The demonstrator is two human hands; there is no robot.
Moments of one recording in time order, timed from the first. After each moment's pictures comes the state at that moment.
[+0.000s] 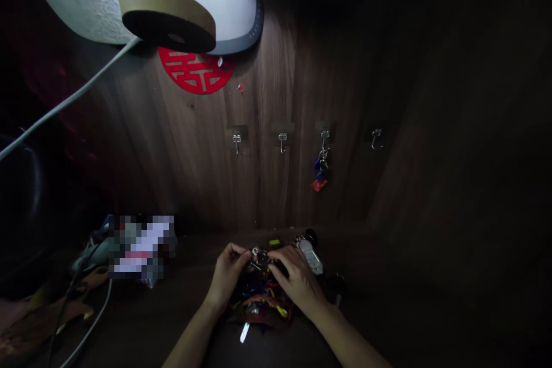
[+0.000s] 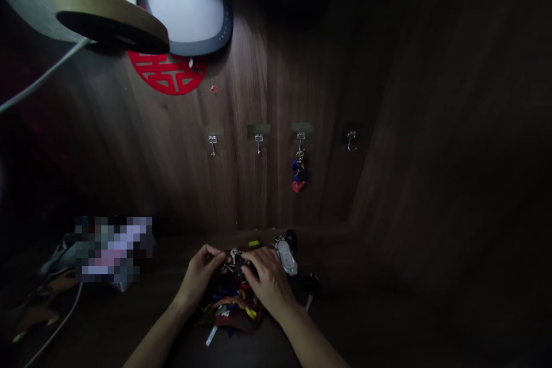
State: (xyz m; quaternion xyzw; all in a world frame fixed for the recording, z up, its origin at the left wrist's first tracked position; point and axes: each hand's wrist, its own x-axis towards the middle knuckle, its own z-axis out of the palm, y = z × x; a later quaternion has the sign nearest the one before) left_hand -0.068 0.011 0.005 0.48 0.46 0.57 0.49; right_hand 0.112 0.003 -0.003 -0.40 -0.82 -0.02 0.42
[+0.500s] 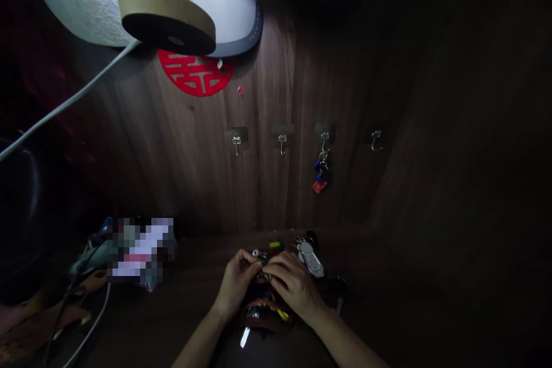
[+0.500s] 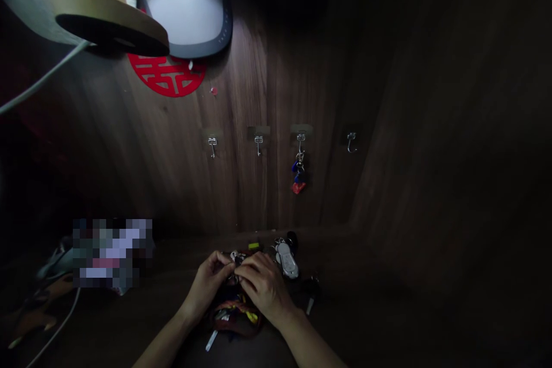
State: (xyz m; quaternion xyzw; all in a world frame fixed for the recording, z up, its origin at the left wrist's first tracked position) left_hand -0.054 0.009 -0.003 0.50 0.40 0.56 0.53; right_hand 0.108 0.001 -0.003 -0.32 -0.84 -0.02 0.44
